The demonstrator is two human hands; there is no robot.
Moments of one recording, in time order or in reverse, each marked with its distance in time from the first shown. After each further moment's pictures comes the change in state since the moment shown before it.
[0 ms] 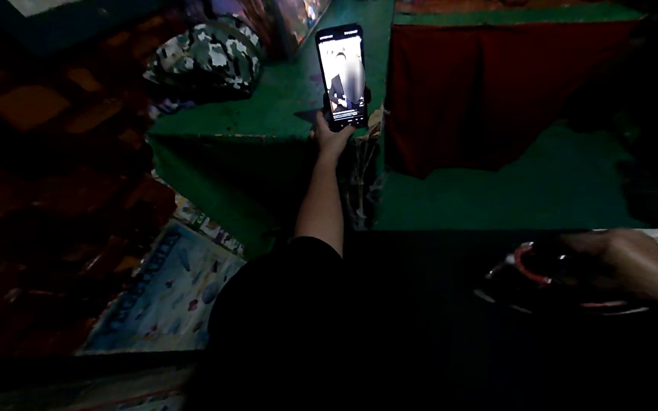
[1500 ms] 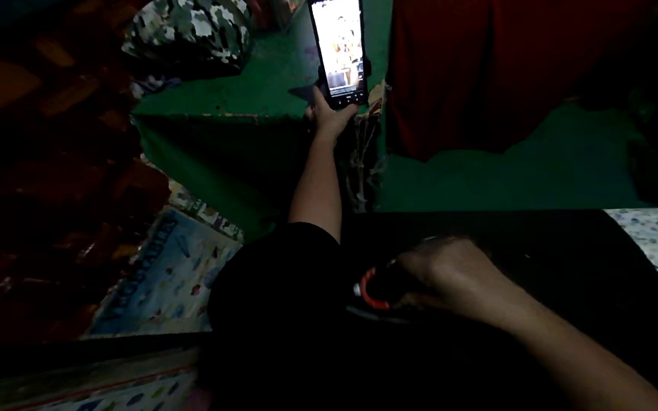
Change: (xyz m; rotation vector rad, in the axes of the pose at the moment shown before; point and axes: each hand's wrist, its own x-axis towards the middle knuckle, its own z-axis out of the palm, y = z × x) left_hand 0.002 -0.001 0.001 0.217 0.000 -0.043; right_hand 0.072 -0.169 0.064 0.112 0.119 -0.431
